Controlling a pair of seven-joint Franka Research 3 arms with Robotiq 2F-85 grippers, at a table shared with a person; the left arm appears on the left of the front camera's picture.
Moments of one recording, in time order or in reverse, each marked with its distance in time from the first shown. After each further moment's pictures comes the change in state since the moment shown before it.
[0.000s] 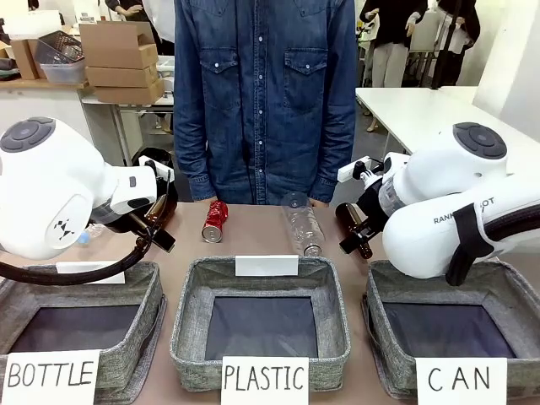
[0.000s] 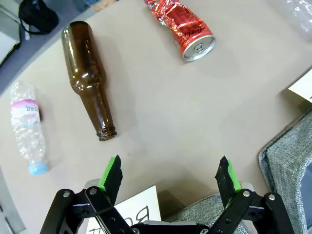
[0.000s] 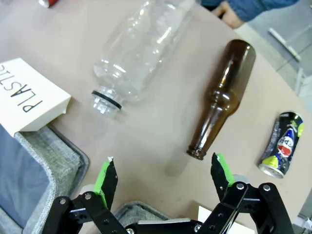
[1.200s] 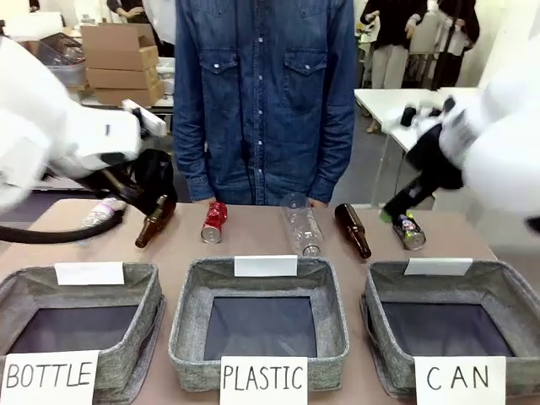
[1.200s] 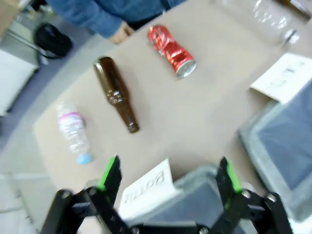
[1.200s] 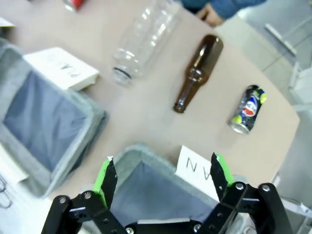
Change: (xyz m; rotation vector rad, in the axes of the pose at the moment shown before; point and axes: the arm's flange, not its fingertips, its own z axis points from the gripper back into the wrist) left arm 0.026 -0.020 0.135 0.074 -0.053 -0.142; right arm -0.001 -0.019 0.161 0.040 0.005 -0.008
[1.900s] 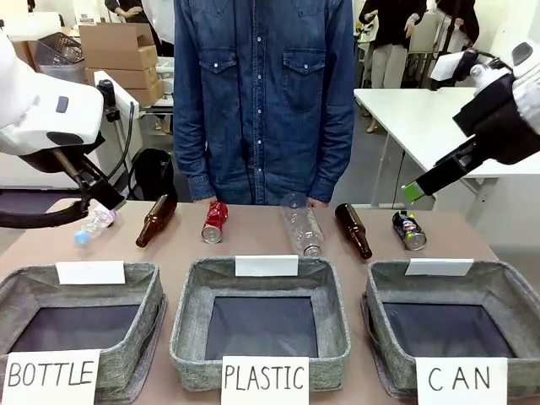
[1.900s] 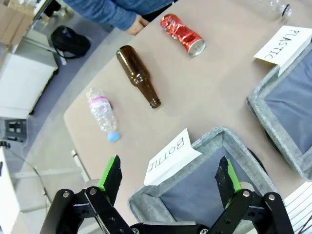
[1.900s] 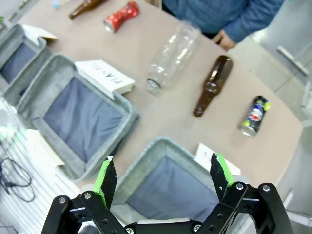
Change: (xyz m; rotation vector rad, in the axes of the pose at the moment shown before) left arm -0.013 -0.002 0.064 0.074 0.048 -0.111; right arm -0.014 0.013 0.070 0.099 -0.110 -0.015
